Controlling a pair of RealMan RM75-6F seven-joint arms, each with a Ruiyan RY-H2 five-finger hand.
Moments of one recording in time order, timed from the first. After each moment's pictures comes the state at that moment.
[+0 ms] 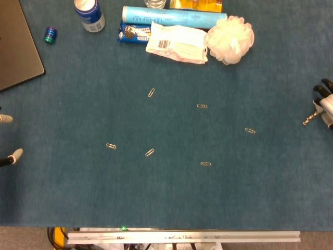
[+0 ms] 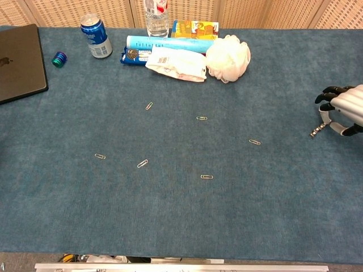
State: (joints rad) left arm -0.07 -1.30 -0.04 -1.46 1.39 1.40 0.01; right arm 0.45 -1.44 -0.09 -0.97 -1.57 0.99 -0.06
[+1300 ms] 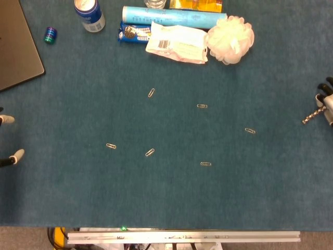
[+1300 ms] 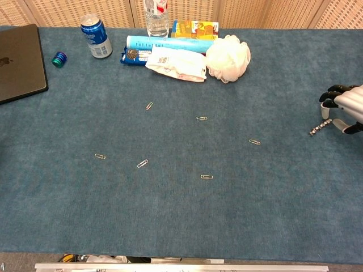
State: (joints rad) left arm -0.08 -1.31 -0.04 -1.46 1.39 1.39 0.01; right arm 0.44 -1.44 -0.06 -0.99 -1.52 0.97 -0.10
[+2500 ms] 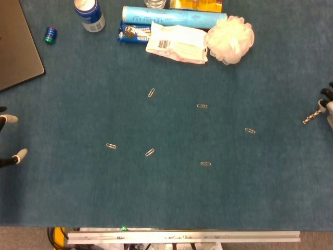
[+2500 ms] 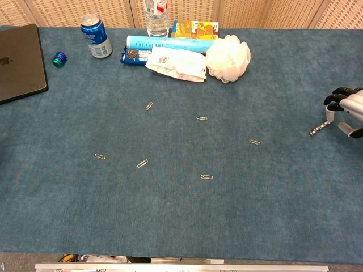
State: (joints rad) left arm -0.08 -1.32 -0.04 -1.46 1.39 1.38 0.01; right arm 0.41 -1.38 -0.06 -1.10 -1.50 0.99 -0.16
